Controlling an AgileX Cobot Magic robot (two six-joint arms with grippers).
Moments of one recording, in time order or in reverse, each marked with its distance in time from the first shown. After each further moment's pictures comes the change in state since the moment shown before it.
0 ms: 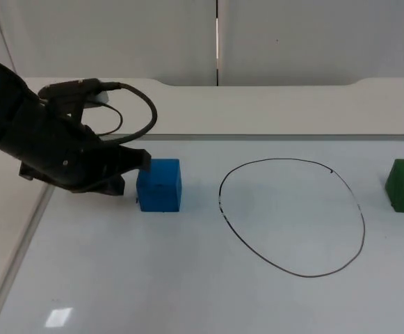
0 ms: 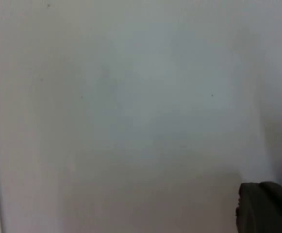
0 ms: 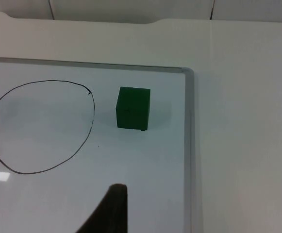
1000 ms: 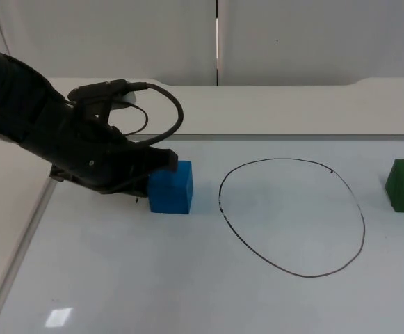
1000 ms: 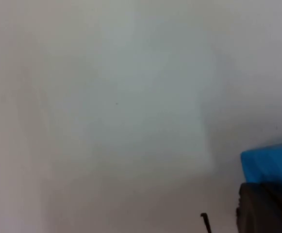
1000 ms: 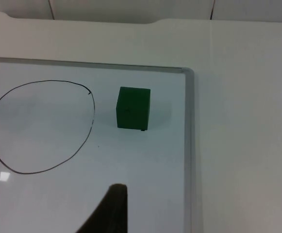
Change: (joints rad) right arm 0.000 0.000 0.000 0.000 0.000 0.000; left arm -0.061 0.017 -0.032 -0.034 0.060 0.004
